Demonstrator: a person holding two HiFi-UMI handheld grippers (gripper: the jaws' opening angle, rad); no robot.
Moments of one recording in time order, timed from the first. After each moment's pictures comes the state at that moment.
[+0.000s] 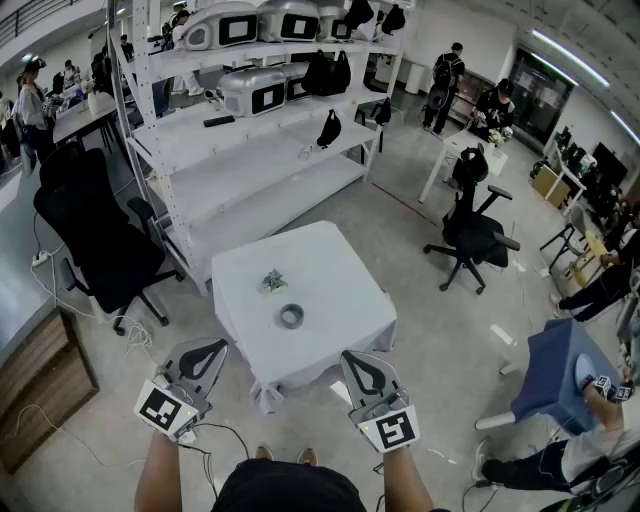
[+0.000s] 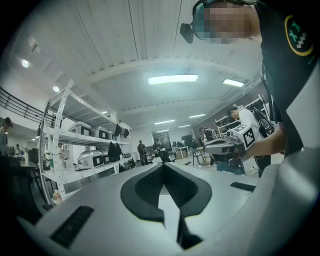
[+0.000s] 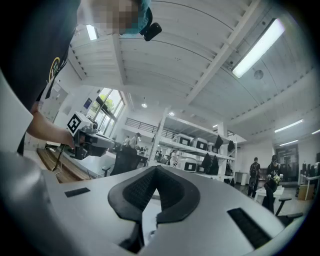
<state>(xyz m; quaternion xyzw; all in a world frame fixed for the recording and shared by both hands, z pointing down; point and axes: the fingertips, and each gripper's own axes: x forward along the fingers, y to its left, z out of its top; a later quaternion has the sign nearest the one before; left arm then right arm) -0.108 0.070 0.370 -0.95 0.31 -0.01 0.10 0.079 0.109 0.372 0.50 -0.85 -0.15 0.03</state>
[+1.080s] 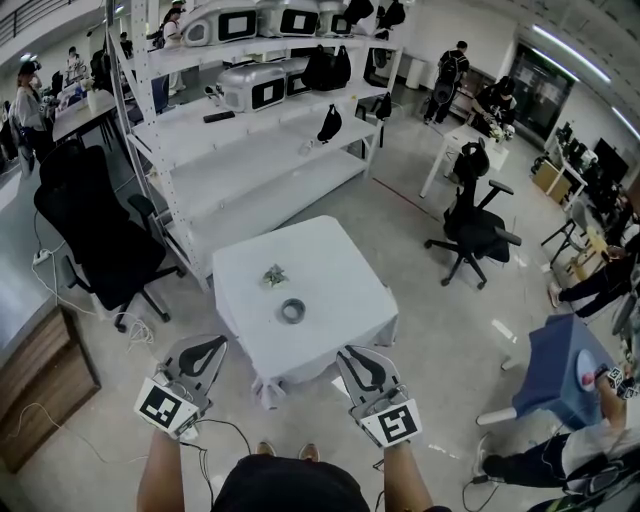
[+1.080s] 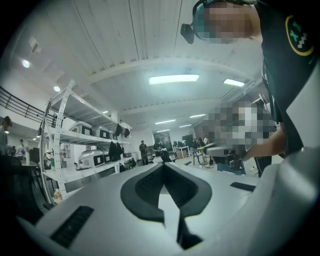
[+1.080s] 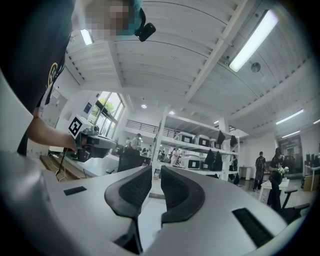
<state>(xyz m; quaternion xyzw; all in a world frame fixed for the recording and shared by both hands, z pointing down) -0.120 0.068 0.383 -0.94 0.32 -0.02 0.11 0.078 0.110 0.391 0.49 -0.86 -0.12 0.03</state>
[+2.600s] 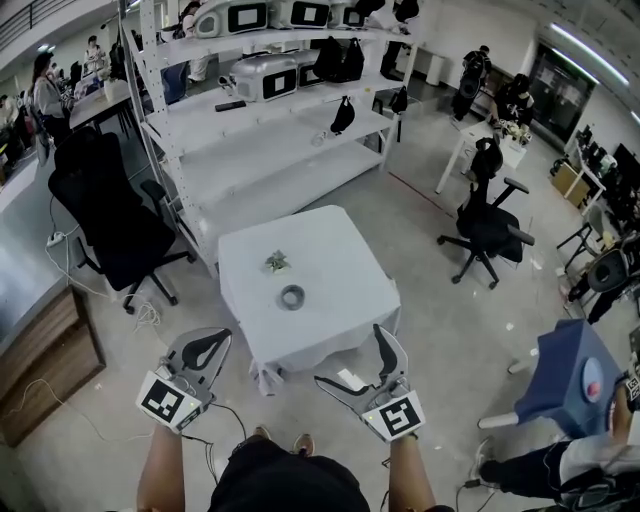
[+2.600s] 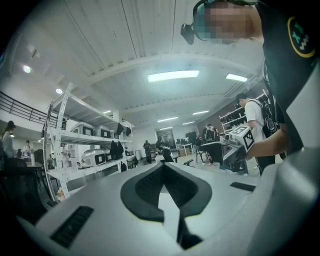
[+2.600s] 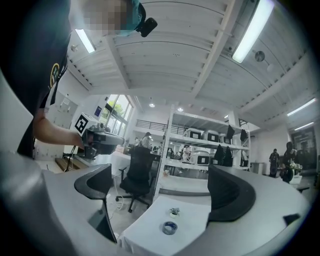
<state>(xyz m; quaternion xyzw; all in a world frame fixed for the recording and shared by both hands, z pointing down) -0.074 0.108 0.379 -0.93 0.34 -0.03 0.11 0.110 0.137 0.402 0.43 -0.89 -0.11 0.05</state>
